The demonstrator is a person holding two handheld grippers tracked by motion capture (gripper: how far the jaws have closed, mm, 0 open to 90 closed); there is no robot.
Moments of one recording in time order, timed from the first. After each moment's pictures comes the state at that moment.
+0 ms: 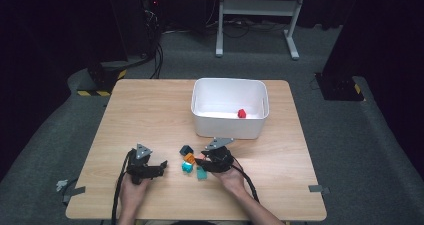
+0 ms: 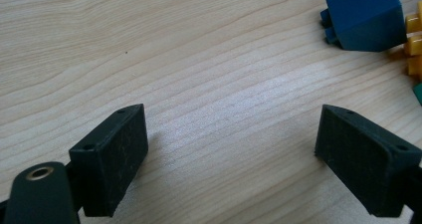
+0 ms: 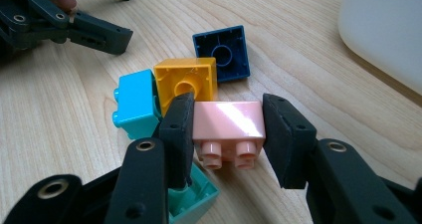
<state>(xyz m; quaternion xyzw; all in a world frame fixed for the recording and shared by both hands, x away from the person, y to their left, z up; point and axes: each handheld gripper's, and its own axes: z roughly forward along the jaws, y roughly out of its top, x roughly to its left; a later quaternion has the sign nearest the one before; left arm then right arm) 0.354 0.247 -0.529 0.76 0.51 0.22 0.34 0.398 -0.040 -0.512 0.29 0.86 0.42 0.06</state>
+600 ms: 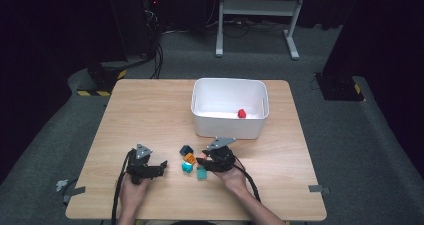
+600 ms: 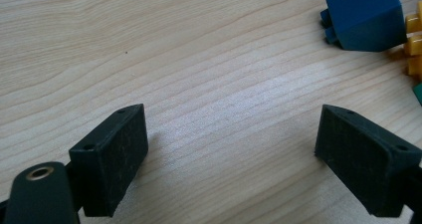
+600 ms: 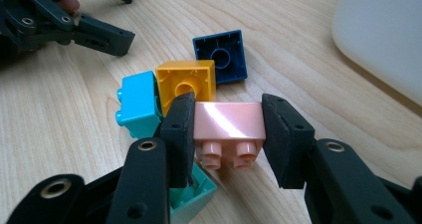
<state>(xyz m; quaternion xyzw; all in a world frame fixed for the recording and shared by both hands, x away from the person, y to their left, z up) 0.354 0.247 -0.529 0.76 0.51 0.22 0.34 0.397 -0.045 -0.505 0.29 0.86 0.42 0.07</state>
